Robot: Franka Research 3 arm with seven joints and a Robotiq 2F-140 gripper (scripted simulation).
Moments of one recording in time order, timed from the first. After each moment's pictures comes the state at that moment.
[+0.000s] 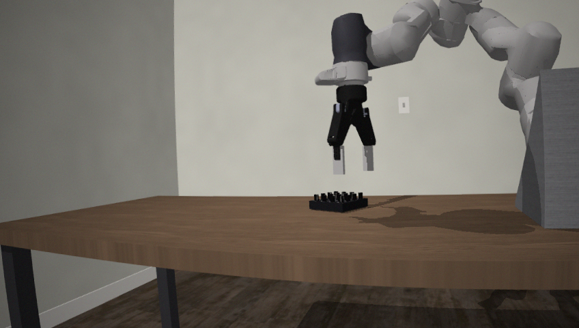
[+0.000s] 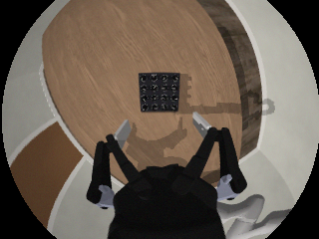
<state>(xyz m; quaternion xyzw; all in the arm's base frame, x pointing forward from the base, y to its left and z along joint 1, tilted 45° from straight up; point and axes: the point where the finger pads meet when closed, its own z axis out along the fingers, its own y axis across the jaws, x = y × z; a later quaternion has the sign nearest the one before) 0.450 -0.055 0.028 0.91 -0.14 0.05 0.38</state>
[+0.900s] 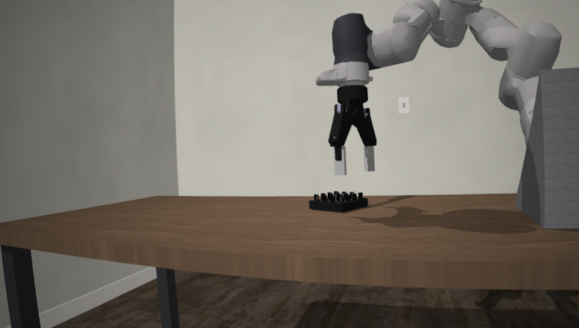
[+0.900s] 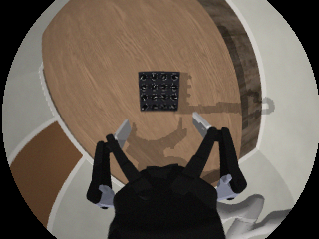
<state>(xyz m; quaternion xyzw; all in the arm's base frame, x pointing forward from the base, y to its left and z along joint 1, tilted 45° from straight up) 0.447 -0.056 0.027 0.91 -0.14 0.05 0.38</state>
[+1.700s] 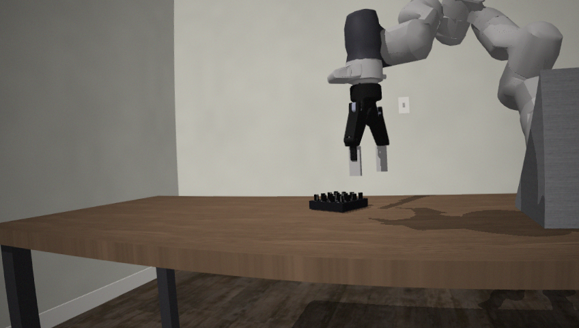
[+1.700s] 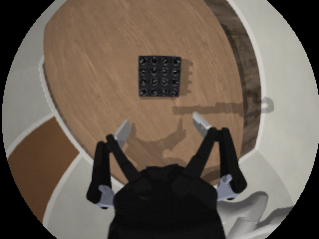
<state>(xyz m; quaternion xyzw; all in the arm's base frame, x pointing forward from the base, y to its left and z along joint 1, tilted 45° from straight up) 0.410 -0.046 0.016 0.91 -0.13 0.04 0.39</state>
